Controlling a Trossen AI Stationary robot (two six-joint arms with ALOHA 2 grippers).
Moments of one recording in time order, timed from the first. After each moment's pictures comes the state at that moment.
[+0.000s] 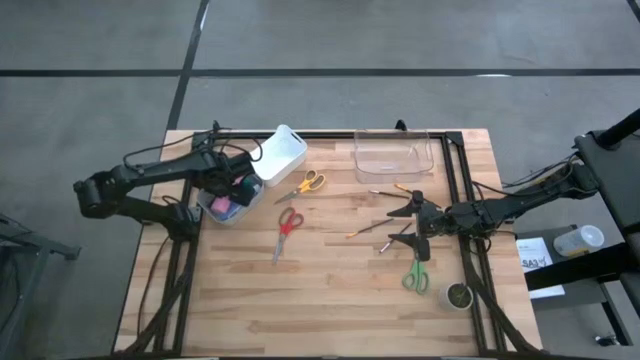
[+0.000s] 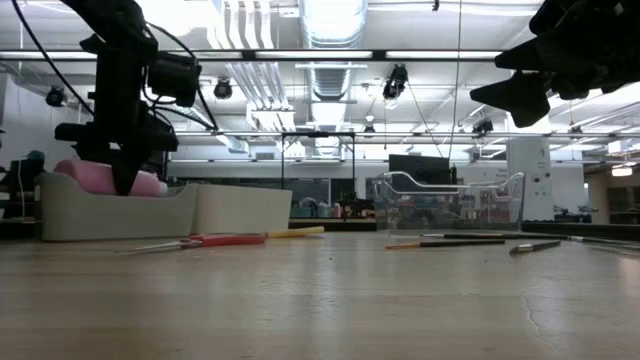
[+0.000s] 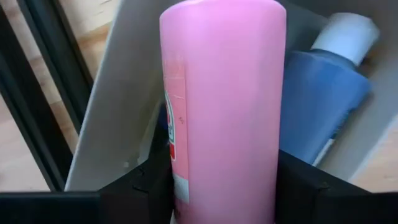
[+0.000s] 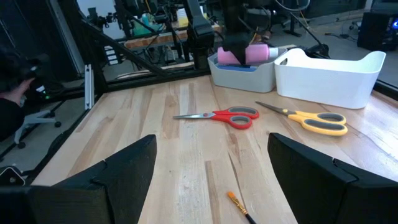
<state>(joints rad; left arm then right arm) 0.51 1.23 0.74 -1.07 -0.19 -0.71 0.29 0.68 0.16 0.37 0.31 0.25</state>
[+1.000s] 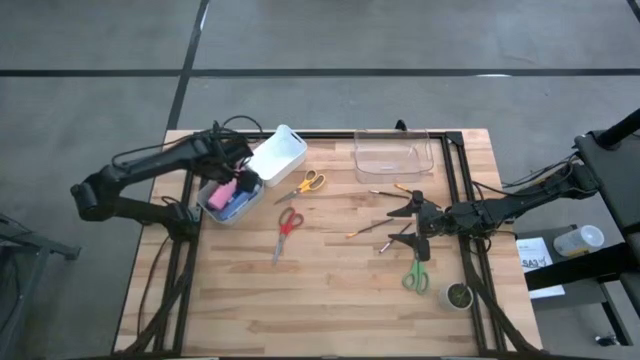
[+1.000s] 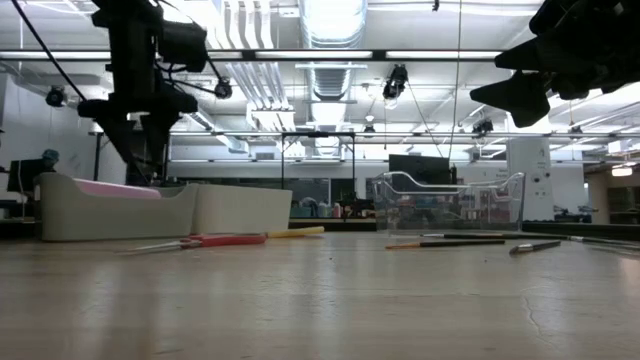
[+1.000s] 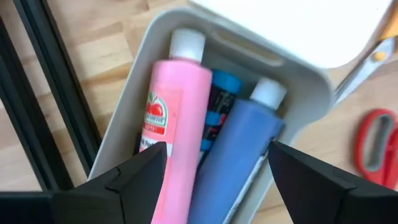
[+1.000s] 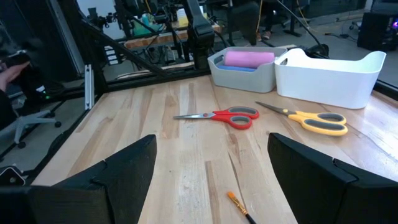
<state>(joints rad) 0.55 1.20 0.94 -1.14 -0.16 -0.68 0.29 0.68 0.16 0.37 0.31 0.25</state>
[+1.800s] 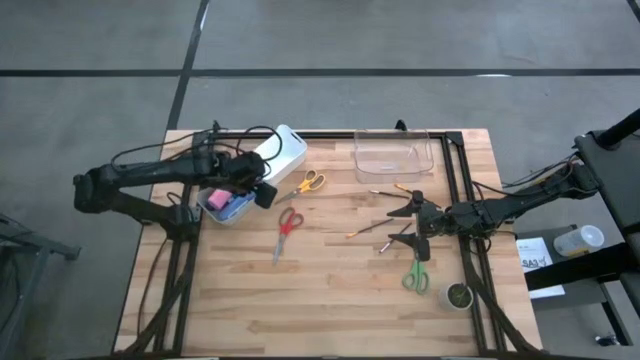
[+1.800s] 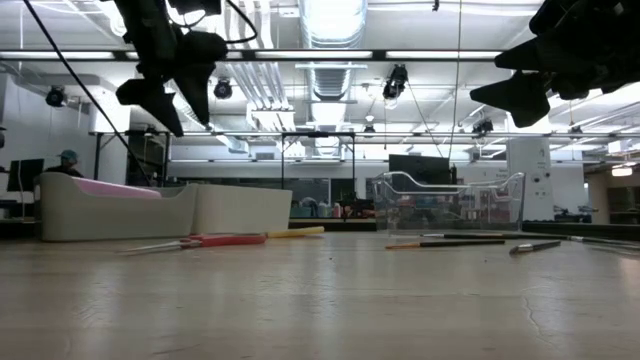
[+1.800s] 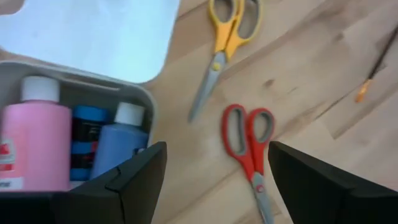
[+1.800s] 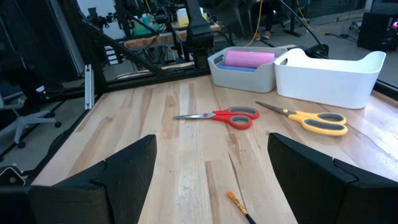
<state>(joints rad) 0.24 1.20 1.01 -0.94 -0.14 -0.76 0.29 0.68 0.16 0.37 0.31 0.25</state>
